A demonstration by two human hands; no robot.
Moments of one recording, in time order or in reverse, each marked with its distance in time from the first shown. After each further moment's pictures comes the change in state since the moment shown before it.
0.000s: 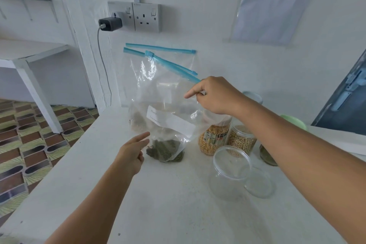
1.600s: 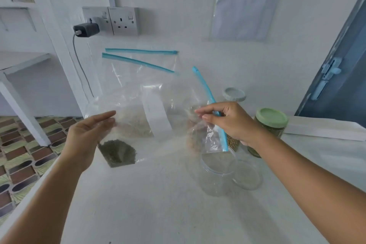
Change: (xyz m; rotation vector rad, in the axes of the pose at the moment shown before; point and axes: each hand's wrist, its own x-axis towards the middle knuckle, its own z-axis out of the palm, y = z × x) left_hand -0.047 0.082 -0.038 0.110 -0.217 0.611; right_hand -0.076 0.073 0.025 0.747 0.133 0.127
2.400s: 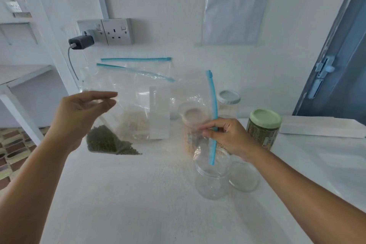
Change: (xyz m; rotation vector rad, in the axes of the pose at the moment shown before) left_hand 0.003 0.089 0.041 0.375 -0.027 0.223; right_hand -0.021 0.043 -0.005 0.141 0.009 -0.026
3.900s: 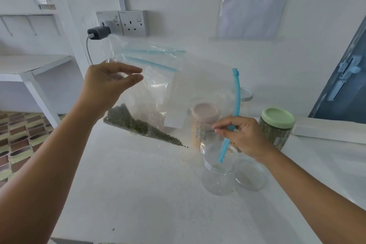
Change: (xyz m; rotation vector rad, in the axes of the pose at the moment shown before) left_hand 0.011 0.033 0.025 0.114 0.029 0.222; right_hand -0.013 0.002 -0.009 -0.113 0.064 -0.104
